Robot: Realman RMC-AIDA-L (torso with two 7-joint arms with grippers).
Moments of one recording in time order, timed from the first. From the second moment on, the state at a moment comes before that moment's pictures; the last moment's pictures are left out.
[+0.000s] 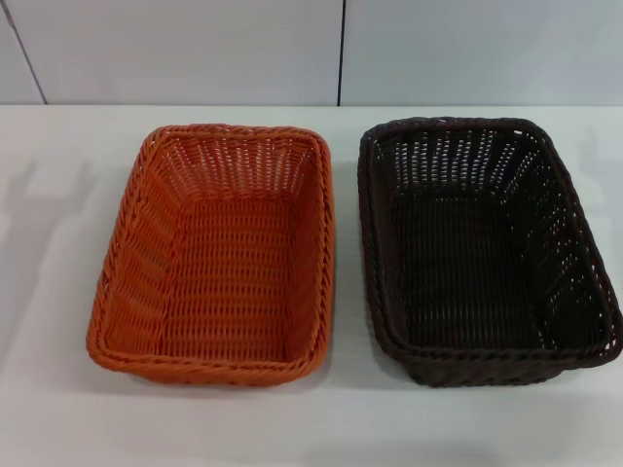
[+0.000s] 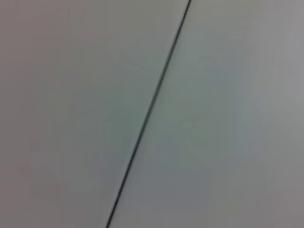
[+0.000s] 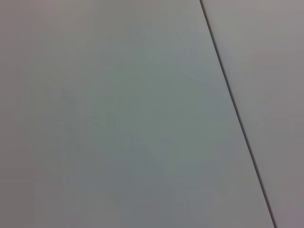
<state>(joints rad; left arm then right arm) -0.46 -2.05 0.86 0.22 0.49 1.30 -0.69 0.73 2.07 0.33 0.06 -1.34 -1.26 0.21</state>
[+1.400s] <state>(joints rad) -0.62 -1.93 0.89 1.28 2.42 1.64 -2.72 0.72 2.07 0.33 -0.01 -1.34 -1.26 0.24</state>
